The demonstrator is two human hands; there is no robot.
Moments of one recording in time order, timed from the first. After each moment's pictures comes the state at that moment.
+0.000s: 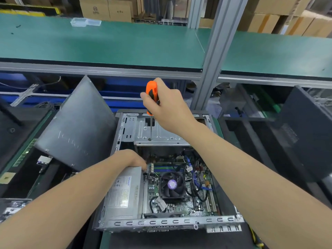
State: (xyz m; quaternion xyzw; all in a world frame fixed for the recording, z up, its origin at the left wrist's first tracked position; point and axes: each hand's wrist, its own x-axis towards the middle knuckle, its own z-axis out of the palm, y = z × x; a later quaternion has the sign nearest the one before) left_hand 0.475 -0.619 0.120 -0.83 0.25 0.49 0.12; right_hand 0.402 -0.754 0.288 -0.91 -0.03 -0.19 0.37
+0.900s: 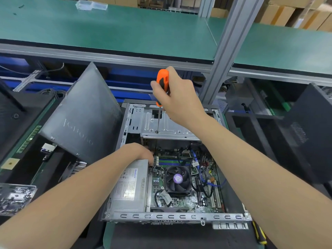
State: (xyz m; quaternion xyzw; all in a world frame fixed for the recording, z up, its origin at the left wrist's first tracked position) left_hand 0.476 -0.623 0.101 -0.83 0.28 0.45 0.13; right_hand 0.408 -0.746 0.285 -0.92 -0.01 -0.21 0.33
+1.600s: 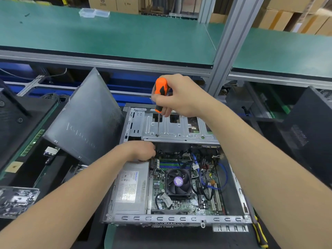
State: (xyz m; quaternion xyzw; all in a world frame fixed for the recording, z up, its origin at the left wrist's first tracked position) left_hand 0.456 -0.612 0.167 -0.87 0.28 0.40 -0.05; right_hand 0.412 -0.766 0.320 -0.94 -0.06 -0.04 0.33
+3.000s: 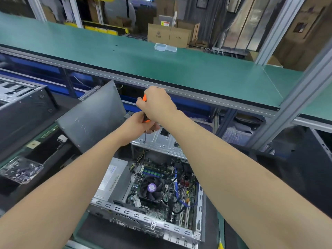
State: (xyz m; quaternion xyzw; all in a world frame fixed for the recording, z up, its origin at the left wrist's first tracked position) left_hand 0.565 -0.370 0.237 -0.80 0.20 0.13 -0.55; right_hand 0.565 -0.488 0.316 -0.96 -0.05 -0.09 0.25
